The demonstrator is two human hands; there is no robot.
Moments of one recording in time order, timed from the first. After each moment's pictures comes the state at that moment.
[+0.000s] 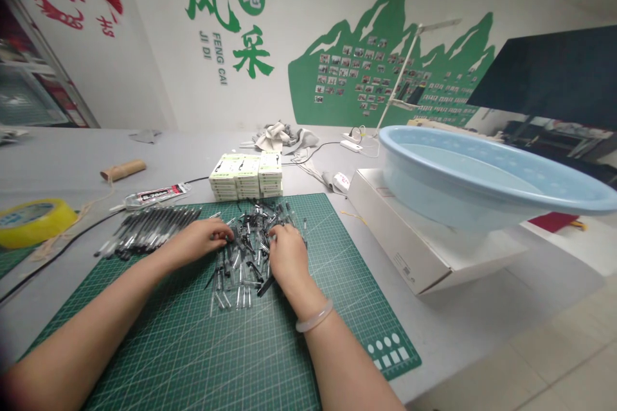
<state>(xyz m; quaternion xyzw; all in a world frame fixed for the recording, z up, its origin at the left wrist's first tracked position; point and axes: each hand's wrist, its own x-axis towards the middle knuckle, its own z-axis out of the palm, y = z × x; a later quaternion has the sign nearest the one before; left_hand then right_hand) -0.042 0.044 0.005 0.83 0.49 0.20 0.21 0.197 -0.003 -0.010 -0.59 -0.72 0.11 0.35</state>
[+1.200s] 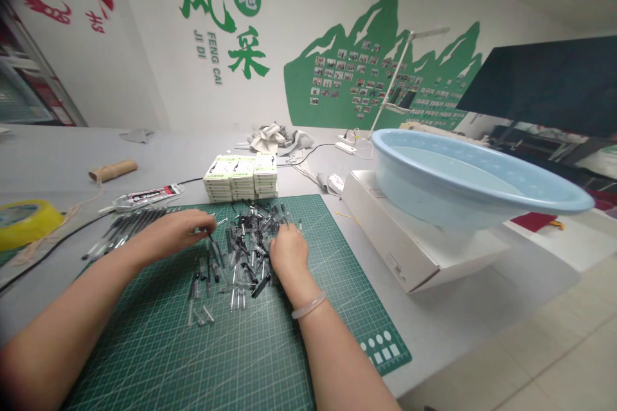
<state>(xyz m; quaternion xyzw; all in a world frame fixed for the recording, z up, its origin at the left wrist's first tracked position) -0.061 0.038 0.044 0.90 0.43 0.12 0.06 0.199 0.004 -0.009 -0.70 -0.69 0.02 0.21</state>
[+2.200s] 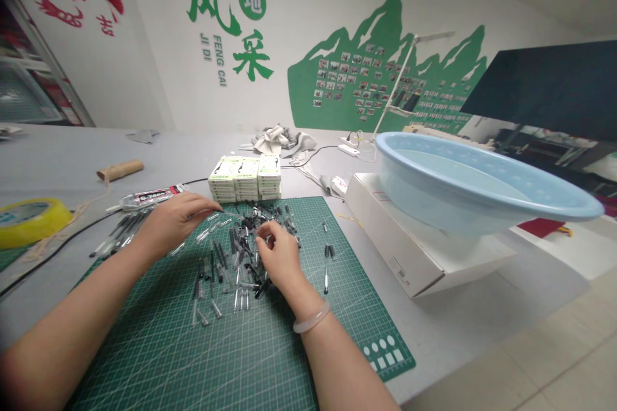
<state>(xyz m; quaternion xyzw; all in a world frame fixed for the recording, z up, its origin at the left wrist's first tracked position) -0.052 0.028 0.059 0.84 0.46 0.28 -0.06 0.187 -0.007 0.001 -0.48 -0.69 0.26 0.48</state>
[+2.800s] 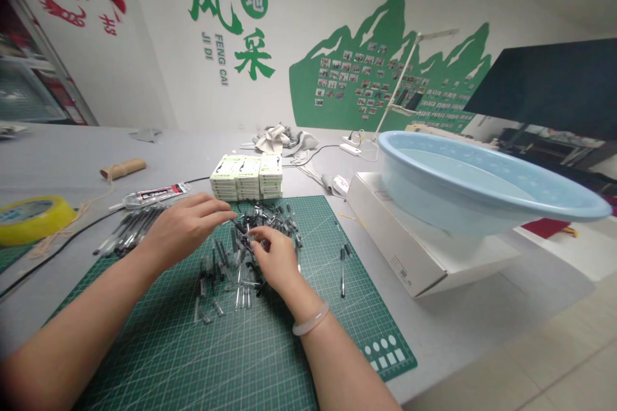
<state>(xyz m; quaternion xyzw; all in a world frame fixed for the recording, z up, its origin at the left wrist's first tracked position) -0.029 0.006 0.073 0.90 0.35 0.21 -0.16 0.180 -0.010 -0.001 -0.48 -0.71 0.27 0.44</state>
